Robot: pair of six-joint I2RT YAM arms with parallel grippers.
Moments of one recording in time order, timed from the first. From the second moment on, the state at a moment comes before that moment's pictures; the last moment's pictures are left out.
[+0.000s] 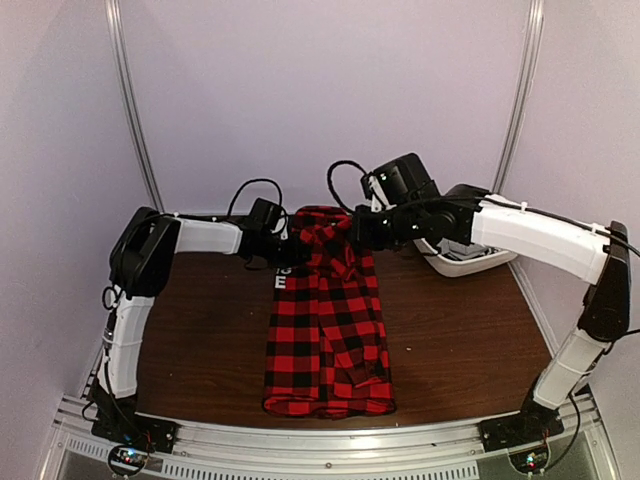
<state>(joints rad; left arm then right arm) -0.54 2.33 1.68 -0.11 0.32 -0.62 0.81 1.65 1.52 -0.49 0.05 0.68</state>
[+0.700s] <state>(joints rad) -0.48 2.01 1.38 -0.14 0.29 -0.59 1.12 1.89 1.46 -0.61 0.11 0.63</state>
